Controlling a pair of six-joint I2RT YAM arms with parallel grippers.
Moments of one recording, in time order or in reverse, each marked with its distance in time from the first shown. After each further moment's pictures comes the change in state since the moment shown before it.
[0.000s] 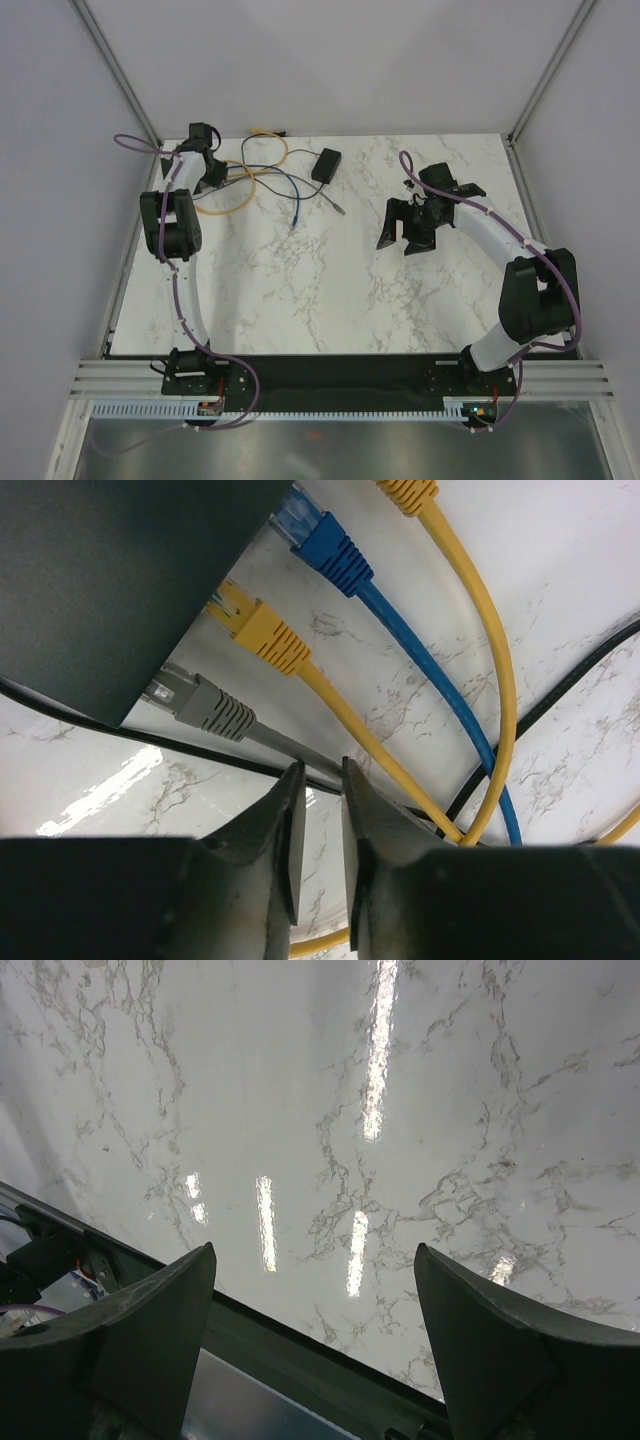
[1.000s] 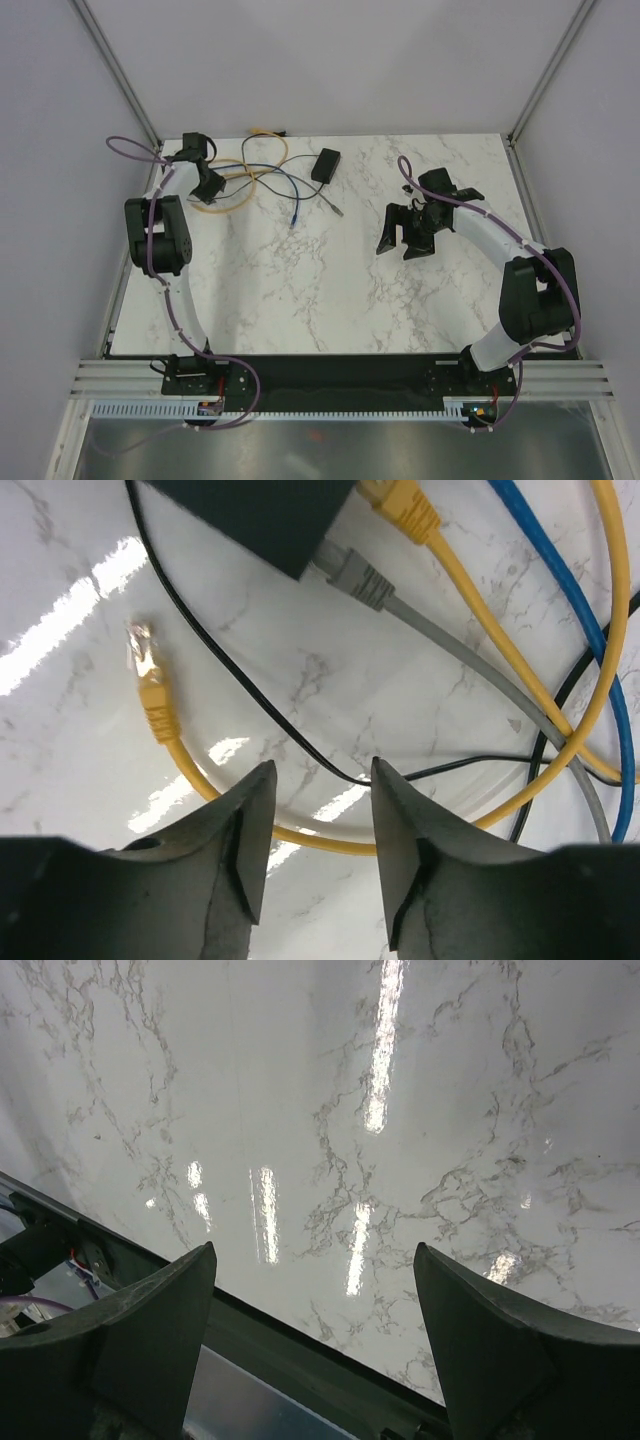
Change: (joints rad) left arm -0.002 -0.248 -0.343 0.064 -0.002 0.140; right arm 0.001 -0.004 -0.045 0.030 -0.023 -0.012
